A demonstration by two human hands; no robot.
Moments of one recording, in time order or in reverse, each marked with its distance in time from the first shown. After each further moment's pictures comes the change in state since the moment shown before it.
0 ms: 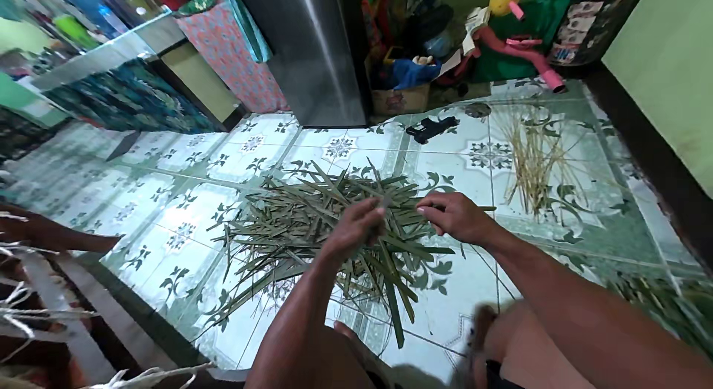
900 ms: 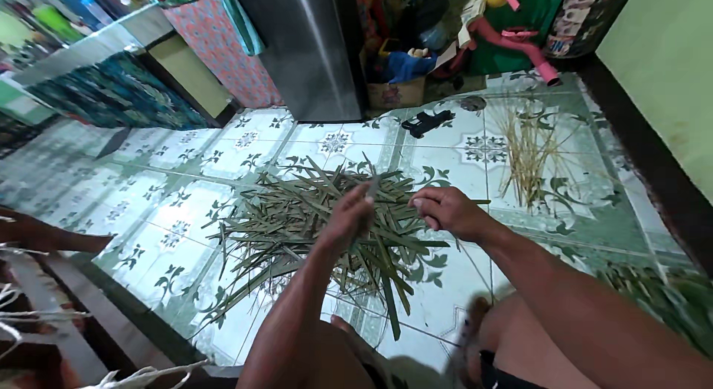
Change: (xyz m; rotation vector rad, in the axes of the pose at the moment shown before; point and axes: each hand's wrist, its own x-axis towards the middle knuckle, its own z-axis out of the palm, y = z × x) left_hand 0.003 -0.007 -0.003 -0.162 0.069 0.029; right_hand -0.004 -0.008 0.002 0.178 -0.045 0.079
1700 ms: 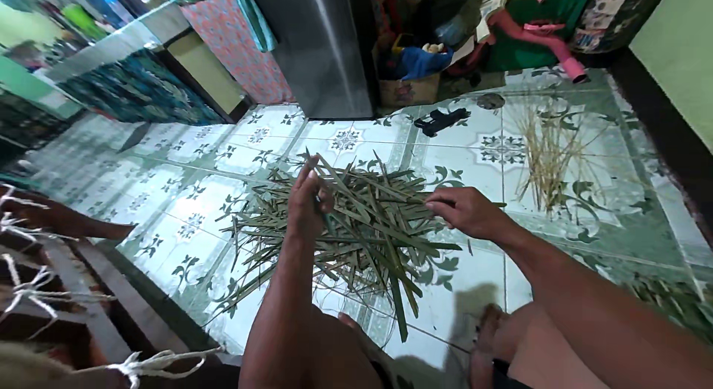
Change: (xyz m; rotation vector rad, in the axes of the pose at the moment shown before) left_hand -0.014 0.028 -0.060 -0.314 0.347 0.290; right_hand 0.008 0.022 -0.013 -0.362 0.048 -0.168
